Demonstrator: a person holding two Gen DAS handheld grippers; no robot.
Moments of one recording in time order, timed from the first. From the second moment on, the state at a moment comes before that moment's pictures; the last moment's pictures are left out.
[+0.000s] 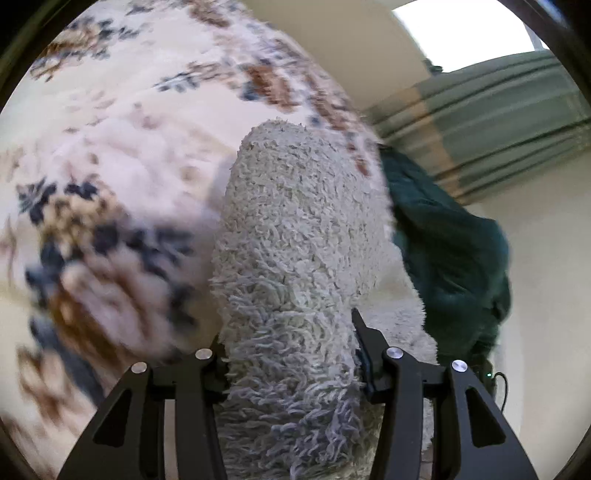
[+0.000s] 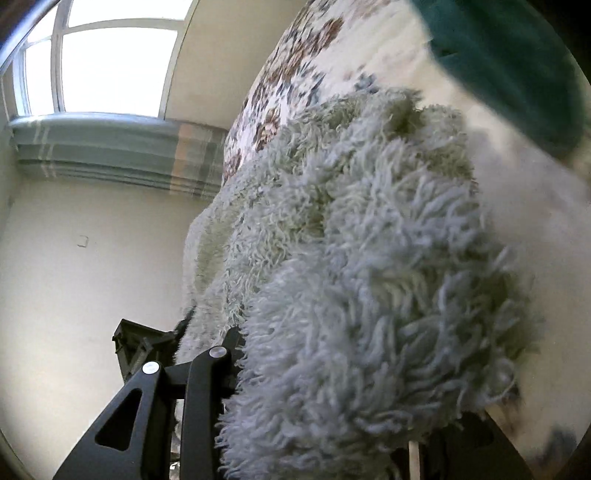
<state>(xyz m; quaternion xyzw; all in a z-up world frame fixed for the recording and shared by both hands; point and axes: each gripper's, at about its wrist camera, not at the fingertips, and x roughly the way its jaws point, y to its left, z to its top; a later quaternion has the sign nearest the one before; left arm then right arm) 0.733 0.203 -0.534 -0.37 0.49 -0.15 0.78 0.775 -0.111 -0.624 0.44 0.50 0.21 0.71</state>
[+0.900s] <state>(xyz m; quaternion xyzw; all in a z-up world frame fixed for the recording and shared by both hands) 0.644 0.166 -0.492 -0.07 0.55 0.03 0.83 0.732 -0.093 -0.579 0.04 0.59 -0.03 0.81</state>
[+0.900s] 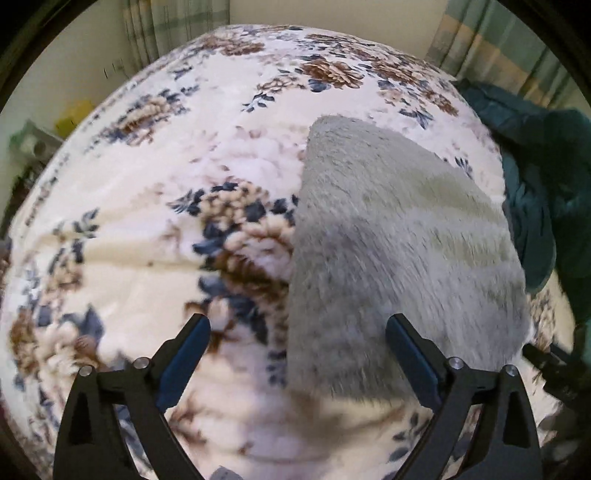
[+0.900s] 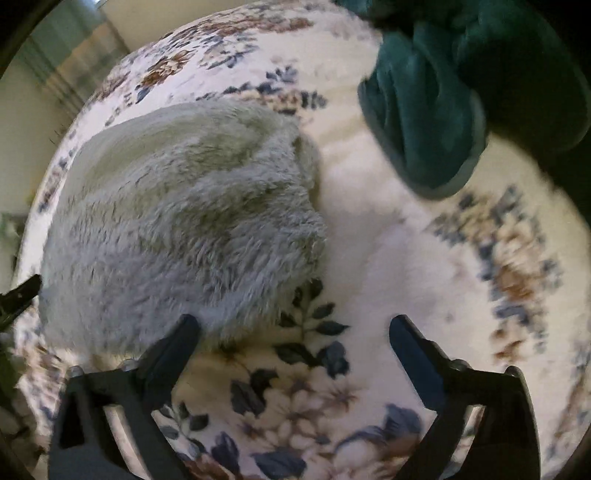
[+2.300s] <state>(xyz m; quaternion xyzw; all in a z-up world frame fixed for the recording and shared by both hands) 0.310 0.065 -0.072 0.00 0.39 0.04 0.92 0.290 -0.163 -0.041 -0.01 0.38 -0.02 0.92</state>
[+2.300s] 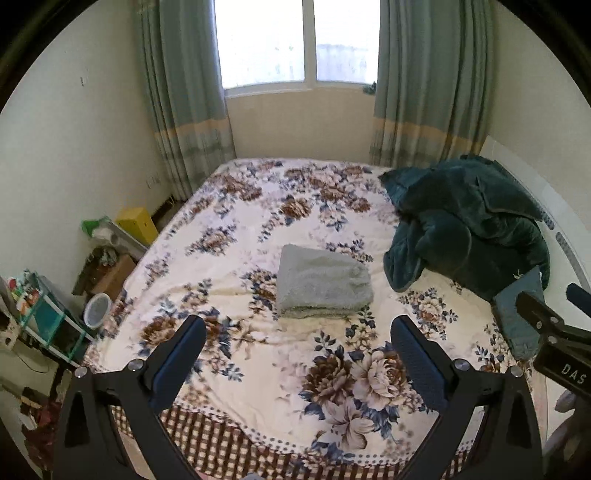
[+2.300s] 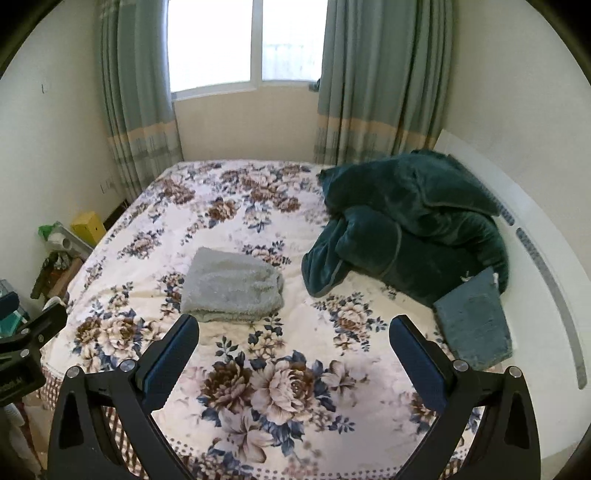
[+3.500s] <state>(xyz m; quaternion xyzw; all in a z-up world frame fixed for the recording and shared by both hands) 0.256 0.081 -0.044 -0.01 0.36 0.07 0.93 0.233 -0.139 0.028 -0.01 0.37 0.01 0.93</state>
